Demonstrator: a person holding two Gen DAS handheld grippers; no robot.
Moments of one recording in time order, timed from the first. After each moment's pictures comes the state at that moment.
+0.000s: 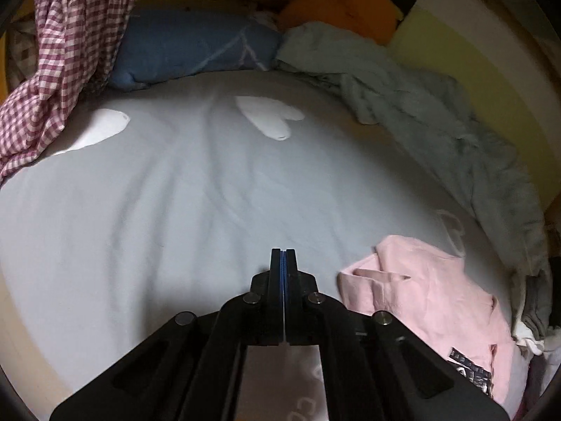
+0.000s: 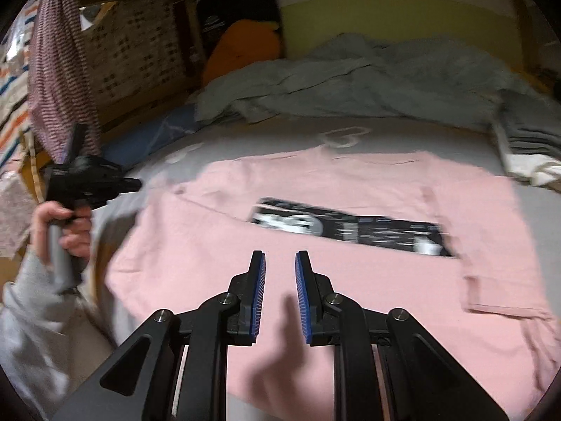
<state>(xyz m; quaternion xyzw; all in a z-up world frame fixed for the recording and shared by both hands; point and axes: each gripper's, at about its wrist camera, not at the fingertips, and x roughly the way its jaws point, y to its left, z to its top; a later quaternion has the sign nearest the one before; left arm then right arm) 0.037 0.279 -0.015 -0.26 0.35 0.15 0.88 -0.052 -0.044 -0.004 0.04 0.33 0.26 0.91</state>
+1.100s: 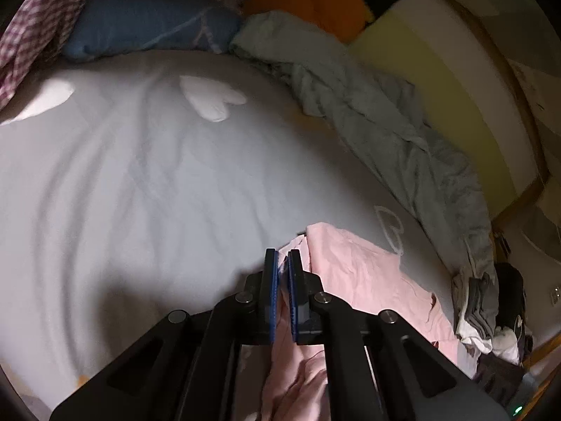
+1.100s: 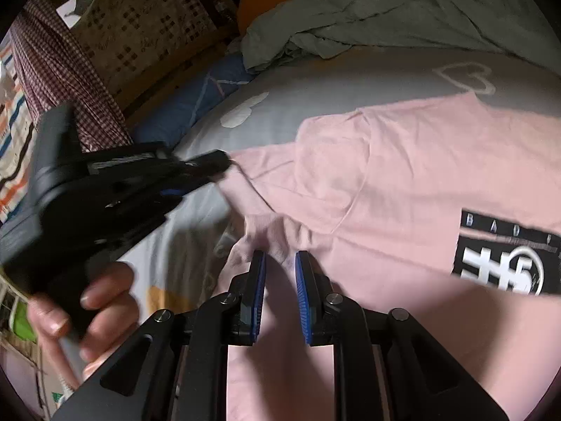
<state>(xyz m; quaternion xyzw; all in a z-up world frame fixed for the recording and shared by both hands) 0.047 0.264 -0.010 -0.34 0.34 0.05 0.87 0.041 0.084 -0.023 0.09 0.43 0.31 0.85</state>
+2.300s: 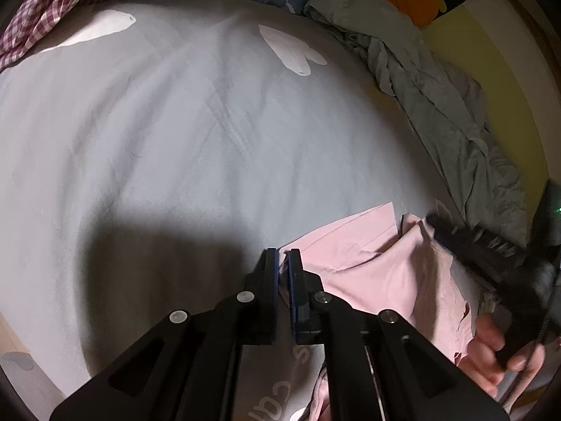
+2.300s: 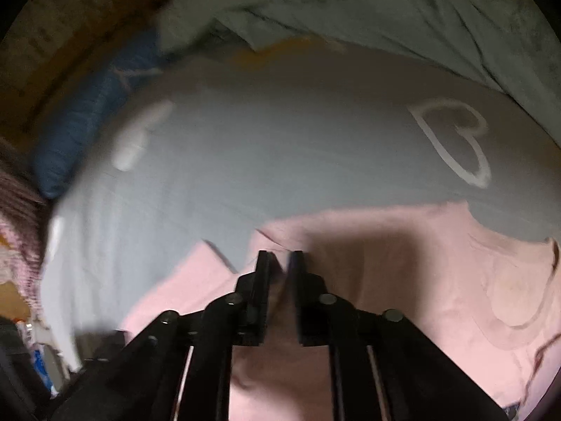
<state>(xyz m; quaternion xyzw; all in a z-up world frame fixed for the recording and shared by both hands) 0.050 0.287 -0.055 -0.38 0.42 0.13 0.82 0.199 0.129 0.006 0.00 0.50 0.23 0.83</state>
